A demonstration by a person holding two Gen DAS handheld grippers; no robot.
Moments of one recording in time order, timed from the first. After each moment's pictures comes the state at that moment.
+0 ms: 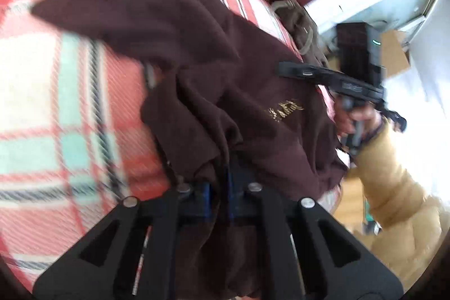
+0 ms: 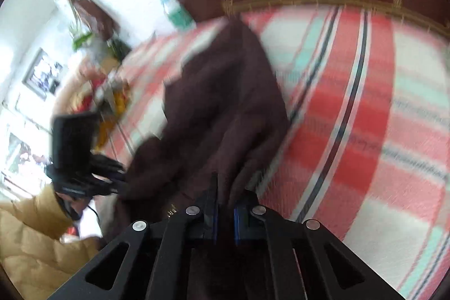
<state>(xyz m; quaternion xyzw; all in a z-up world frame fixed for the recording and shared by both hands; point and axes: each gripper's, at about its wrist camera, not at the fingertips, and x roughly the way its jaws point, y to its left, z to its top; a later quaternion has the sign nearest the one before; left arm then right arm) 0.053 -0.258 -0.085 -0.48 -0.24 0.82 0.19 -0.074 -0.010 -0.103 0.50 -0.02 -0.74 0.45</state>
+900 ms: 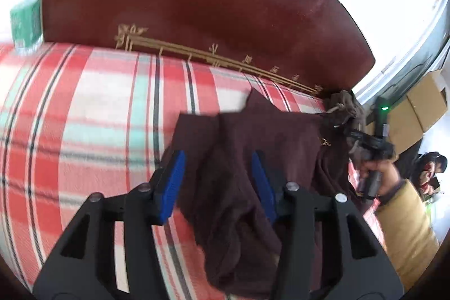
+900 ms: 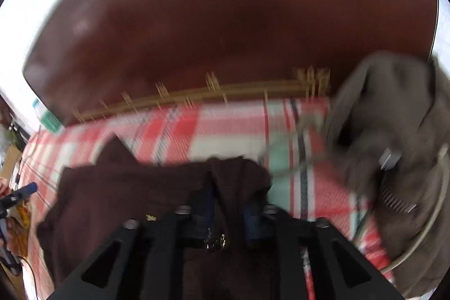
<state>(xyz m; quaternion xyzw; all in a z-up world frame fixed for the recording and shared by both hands) -0.046 -0.330 -0.038 -0.41 -0.22 0.88 0.07 -0.213 0.049 -0.092 0.47 -0.04 -0.87 0.17</state>
